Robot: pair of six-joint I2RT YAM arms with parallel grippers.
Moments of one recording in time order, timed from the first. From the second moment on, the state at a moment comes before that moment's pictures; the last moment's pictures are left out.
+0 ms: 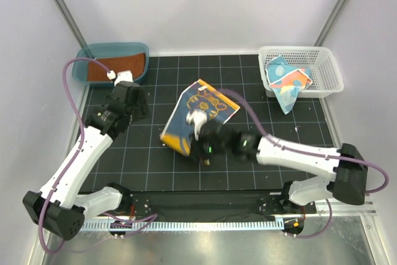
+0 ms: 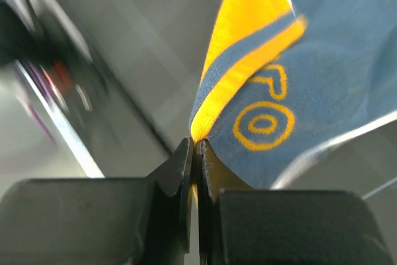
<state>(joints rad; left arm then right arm) -0.42 1.10 1.16 -0.84 -0.42 -0.45 1.05 1.34 1.14 -0.38 -0.03 0.39</state>
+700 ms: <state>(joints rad) -0.42 1.59 1.23 -0.67 -0.21 -0.48 0.99 1.06 0.83 -0.43 0.42 0.69</state>
